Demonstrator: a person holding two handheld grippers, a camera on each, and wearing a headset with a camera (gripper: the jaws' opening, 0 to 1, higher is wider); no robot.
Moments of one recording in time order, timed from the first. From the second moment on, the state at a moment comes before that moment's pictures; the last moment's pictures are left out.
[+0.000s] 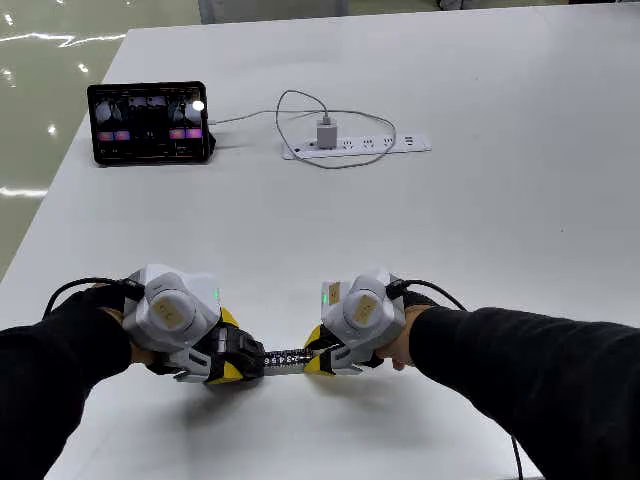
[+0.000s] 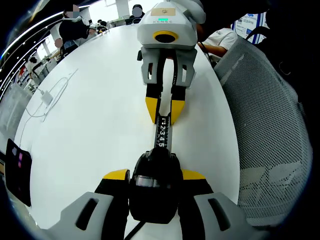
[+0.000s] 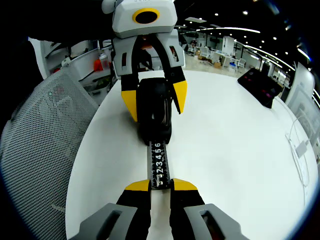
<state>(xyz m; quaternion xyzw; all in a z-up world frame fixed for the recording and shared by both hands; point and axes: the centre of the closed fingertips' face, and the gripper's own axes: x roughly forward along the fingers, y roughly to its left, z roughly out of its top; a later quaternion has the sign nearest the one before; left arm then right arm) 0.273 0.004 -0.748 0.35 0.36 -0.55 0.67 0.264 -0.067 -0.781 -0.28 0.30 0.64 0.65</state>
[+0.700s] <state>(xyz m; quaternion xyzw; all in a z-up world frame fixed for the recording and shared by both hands) 0.273 0.003 -0.748 0.34 0.35 -0.55 0.67 0.264 -0.083 -0.780 -0.27 0.31 0.64 0.65</state>
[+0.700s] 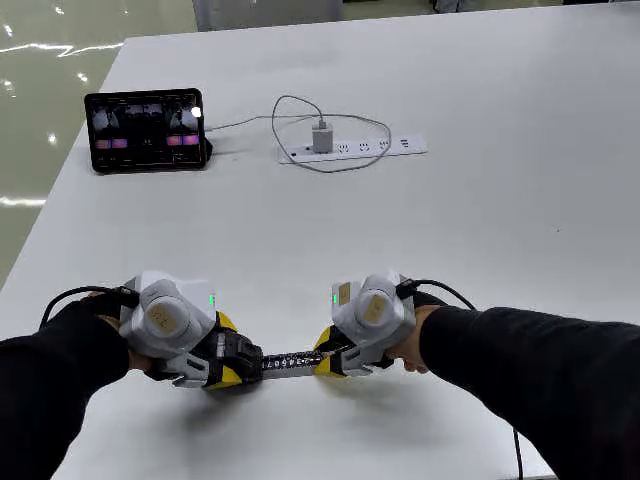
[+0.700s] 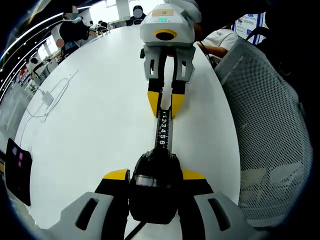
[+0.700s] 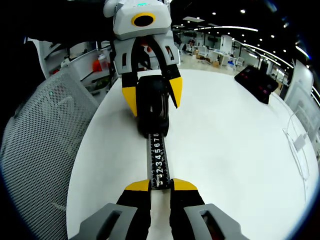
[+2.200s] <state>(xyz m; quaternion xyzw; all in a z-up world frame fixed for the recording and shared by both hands) 0.273 0.003 -0.748 0.35 0.35 -0.54 0.68 0.267 -0.122 -0.781 -0.27 0.33 0.62 0.66</state>
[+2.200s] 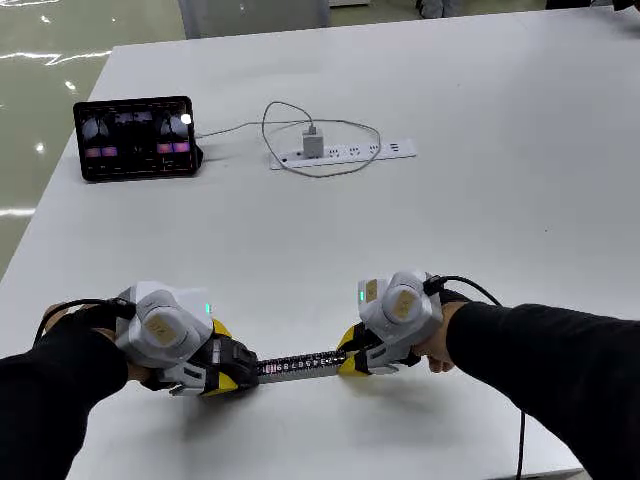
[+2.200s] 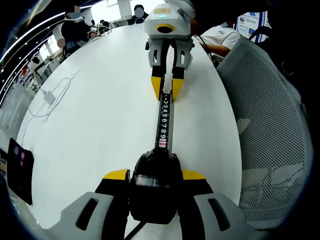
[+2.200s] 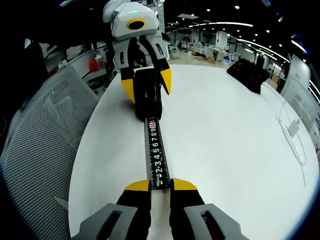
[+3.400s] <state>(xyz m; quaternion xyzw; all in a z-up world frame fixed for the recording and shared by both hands) 0.273 0.002 -0.748 0.35 0.35 -0.54 0.68 0.267 -0.138 -0.779 -0.26 0.33 0.62 0.66</state>
